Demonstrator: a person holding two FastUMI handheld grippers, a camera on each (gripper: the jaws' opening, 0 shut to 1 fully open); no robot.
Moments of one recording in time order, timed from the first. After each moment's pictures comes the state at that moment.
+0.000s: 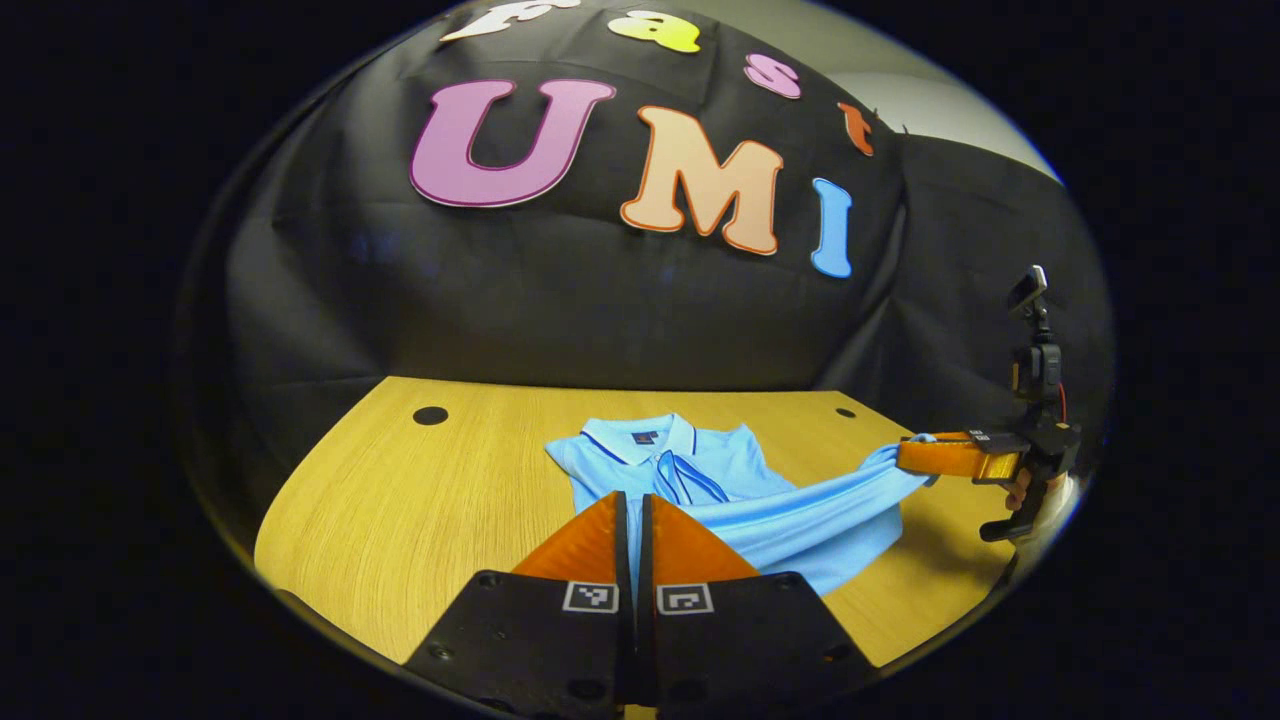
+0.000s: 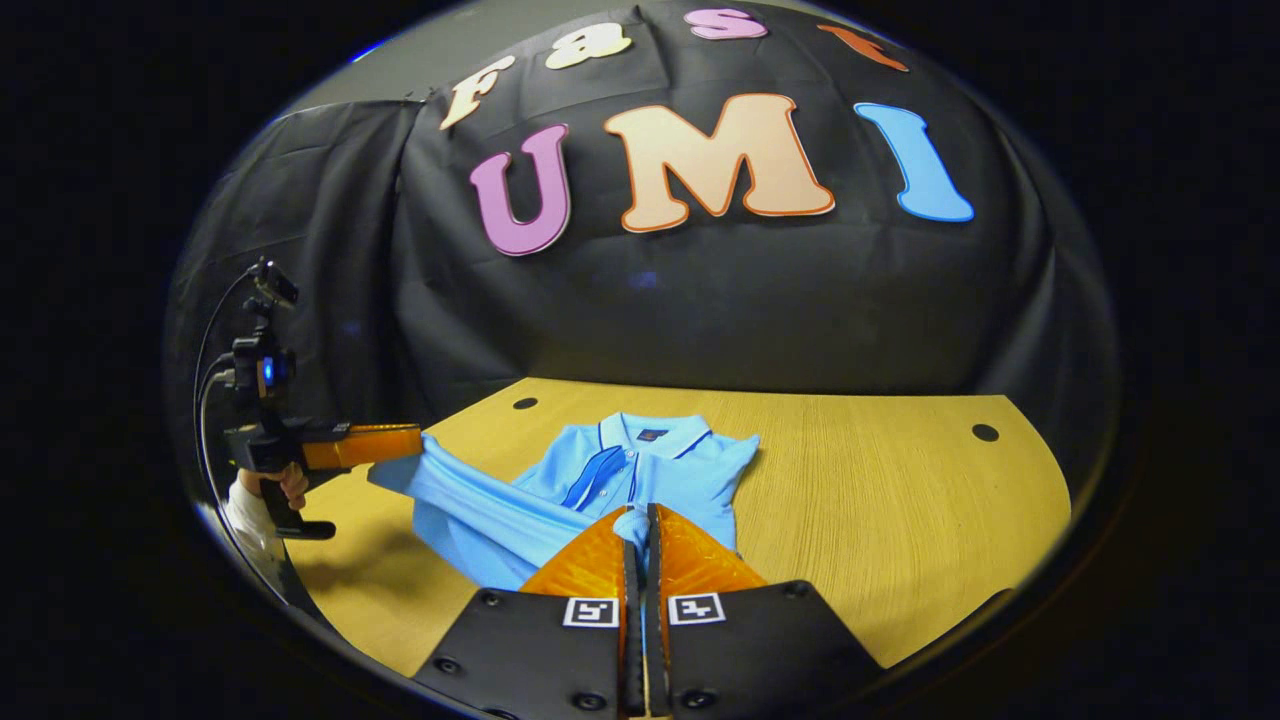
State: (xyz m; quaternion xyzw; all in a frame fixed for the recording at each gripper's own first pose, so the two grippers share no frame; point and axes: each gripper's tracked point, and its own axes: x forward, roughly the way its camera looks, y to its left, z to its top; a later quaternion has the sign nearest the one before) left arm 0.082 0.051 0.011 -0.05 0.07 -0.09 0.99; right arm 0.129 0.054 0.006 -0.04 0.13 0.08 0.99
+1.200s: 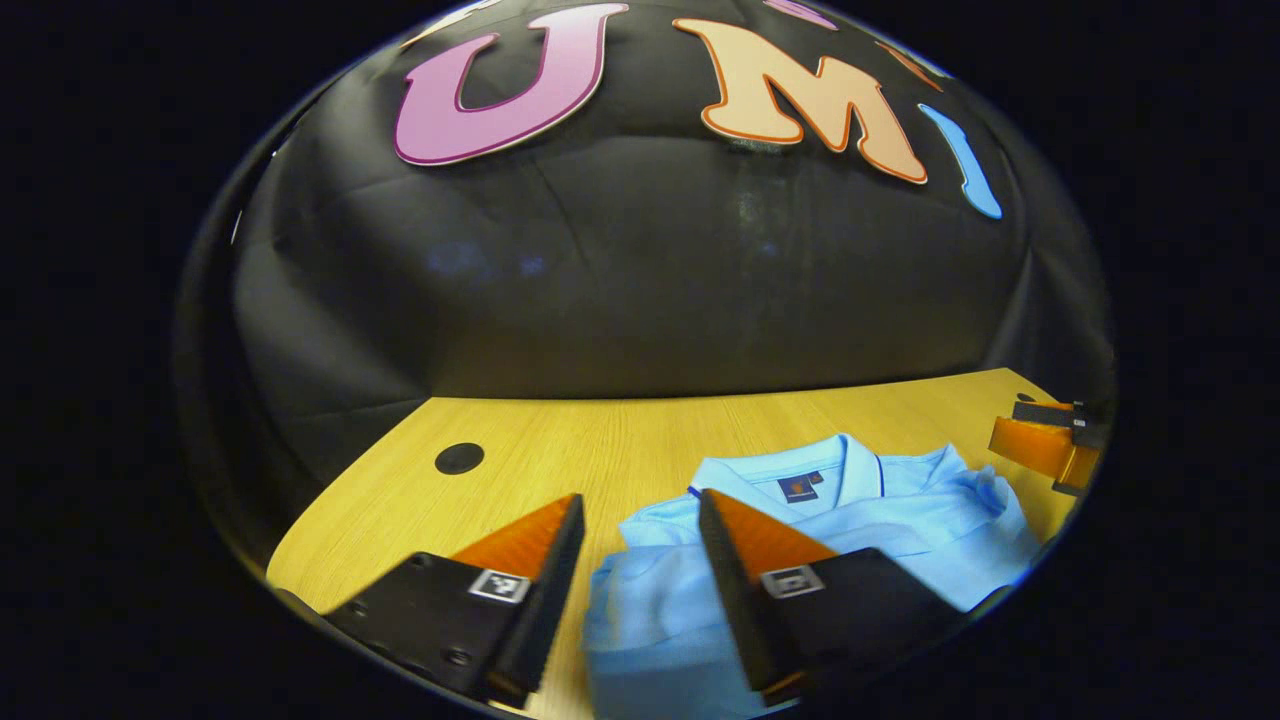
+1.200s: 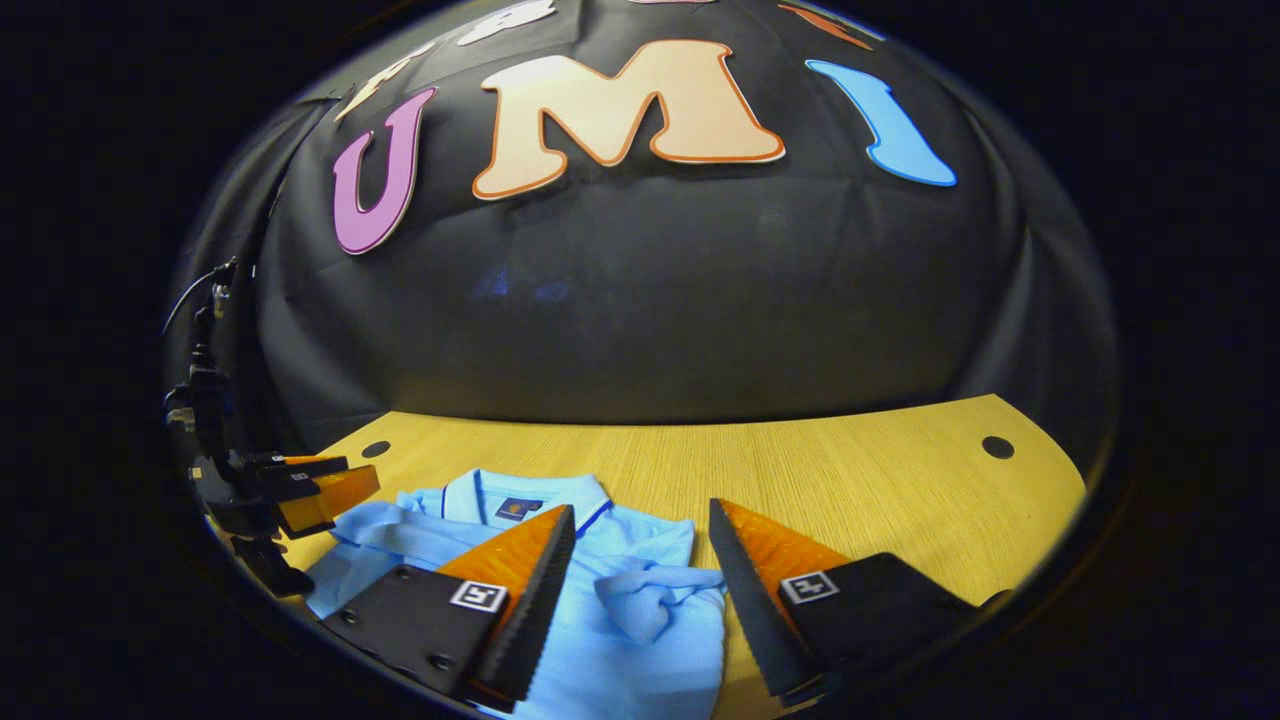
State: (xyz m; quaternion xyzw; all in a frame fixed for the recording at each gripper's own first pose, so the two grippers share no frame) left arm 0.265 0.102 -0.023 0.02 0.10 0.08 0.99; right arm 0.304 0.001 -0.023 -0.03 0.10 -0.03 0.99
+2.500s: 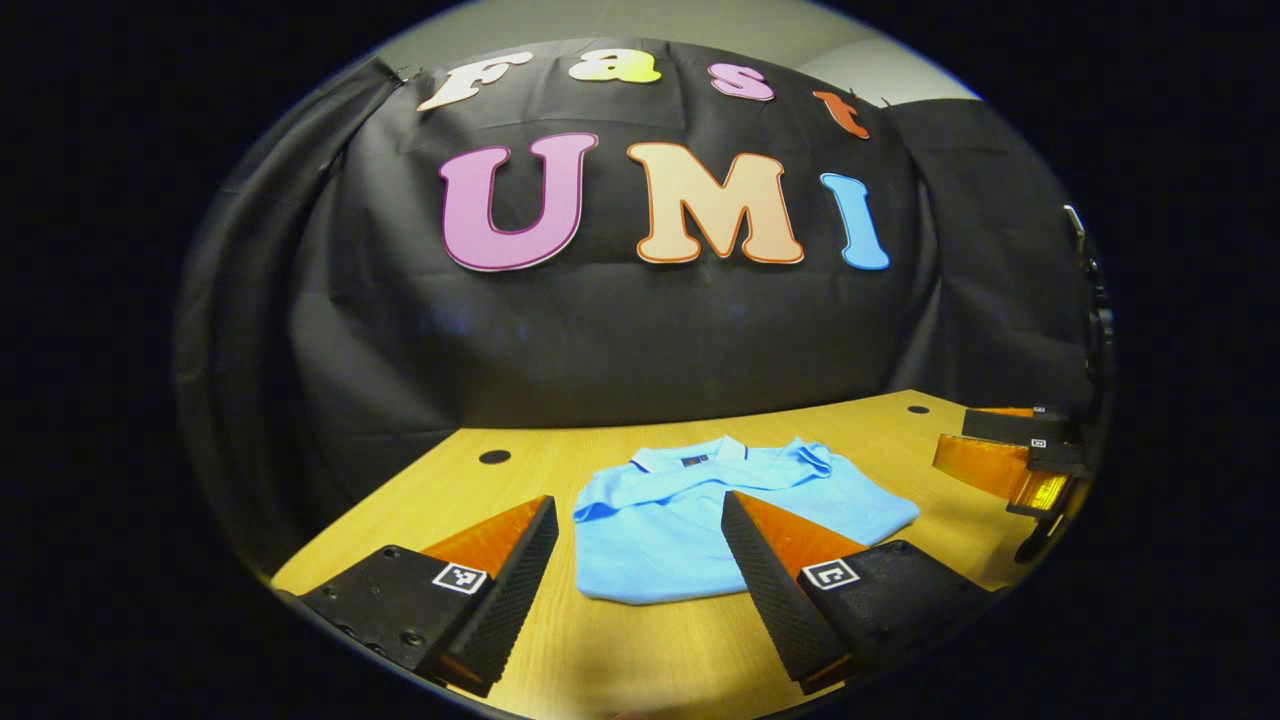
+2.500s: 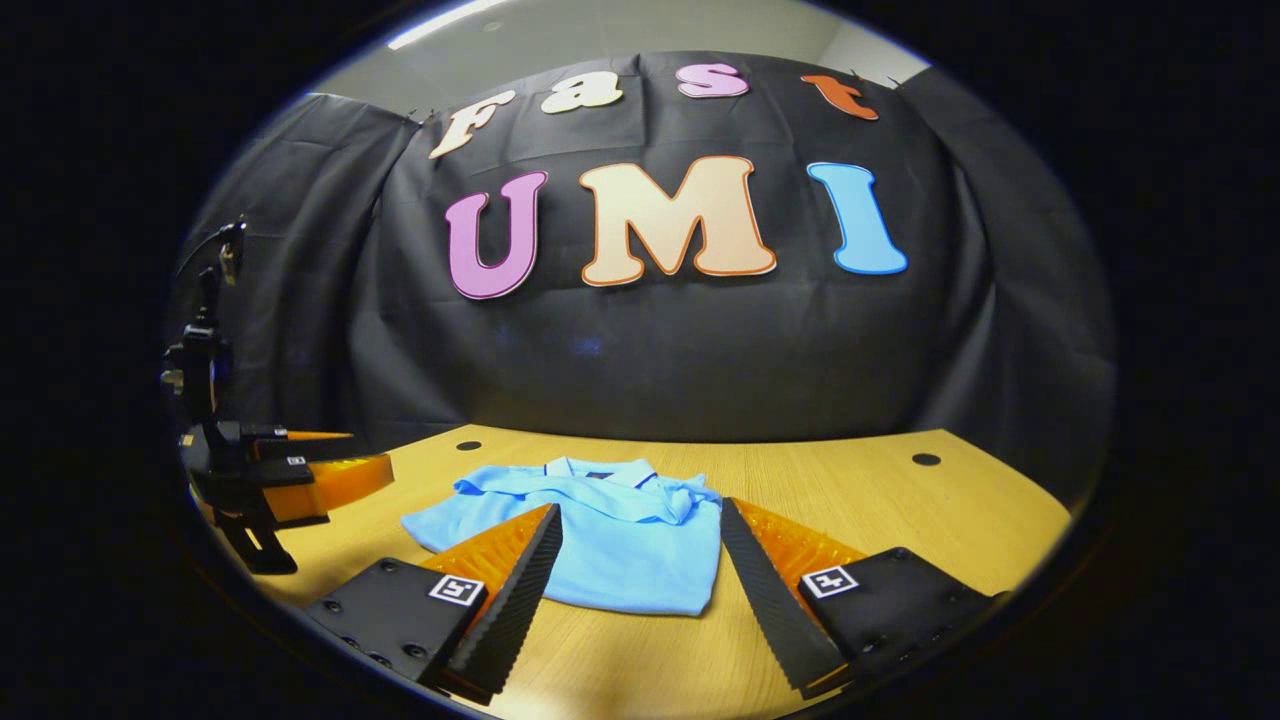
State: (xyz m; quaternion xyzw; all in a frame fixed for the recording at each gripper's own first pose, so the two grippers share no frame) left arm 0.046 0.026 -0.003 0.02 0.00 0.02 1.00; right arm 0.083 0.042 -0.010 -0.05 0.00 0.01 1.00
